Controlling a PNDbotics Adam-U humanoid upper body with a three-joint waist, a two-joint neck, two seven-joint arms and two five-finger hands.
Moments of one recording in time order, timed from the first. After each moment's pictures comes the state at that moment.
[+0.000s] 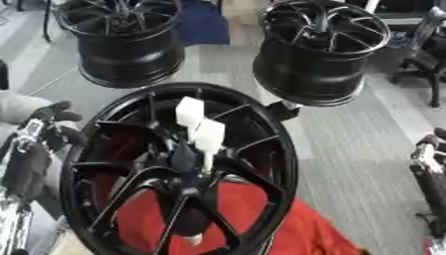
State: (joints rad) left arm -0.08 0.16 0.15 -1.77 0.09 0.01 -0.27; right arm 0.18 -0.11 -0.01 -1.98 0.19 0.06 -0.48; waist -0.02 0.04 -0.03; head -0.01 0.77
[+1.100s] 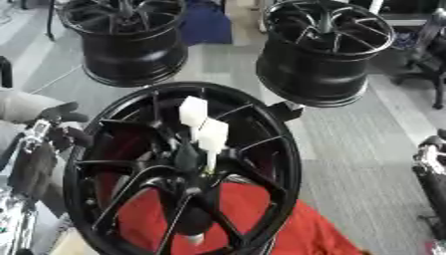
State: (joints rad) left arm -0.08 0.15 0.14 -1.78 0.09 0.01 -0.29; right arm 0.18 -0.11 -0.01 -1.98 0.19 0.06 -0.48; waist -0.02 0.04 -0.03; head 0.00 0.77
